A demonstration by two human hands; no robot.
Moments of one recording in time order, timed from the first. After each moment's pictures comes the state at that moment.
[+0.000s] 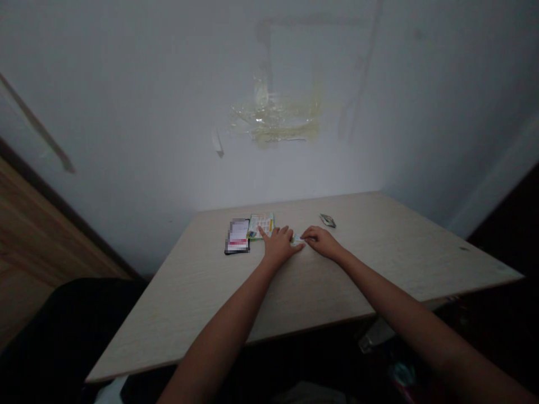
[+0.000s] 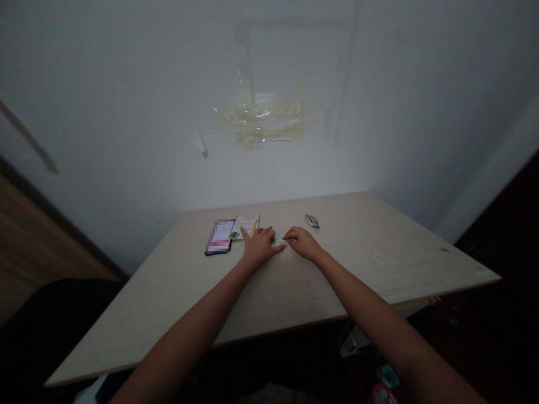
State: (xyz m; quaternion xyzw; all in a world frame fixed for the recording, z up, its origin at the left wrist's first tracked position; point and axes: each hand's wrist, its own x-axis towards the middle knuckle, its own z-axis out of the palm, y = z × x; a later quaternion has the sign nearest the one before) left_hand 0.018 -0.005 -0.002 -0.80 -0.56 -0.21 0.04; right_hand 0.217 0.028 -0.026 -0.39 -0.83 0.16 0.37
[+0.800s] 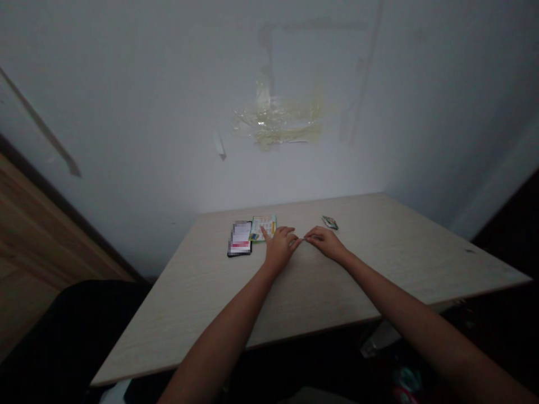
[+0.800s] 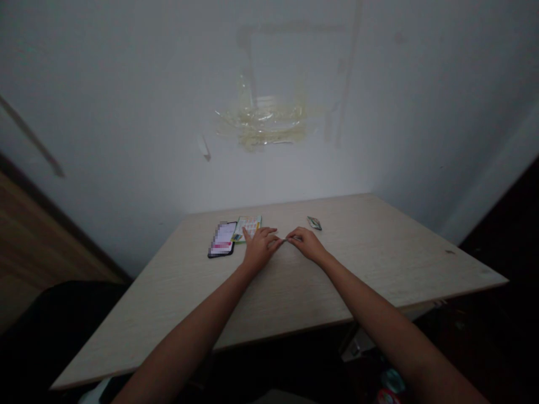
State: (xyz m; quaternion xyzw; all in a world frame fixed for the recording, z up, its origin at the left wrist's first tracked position) left_hand 0.010 -0.015 0.007 -0.81 -0.53 -0.27 0.03; right_hand 0.219 0.023 -0.022 -0.39 -0.80 0.19 0.41
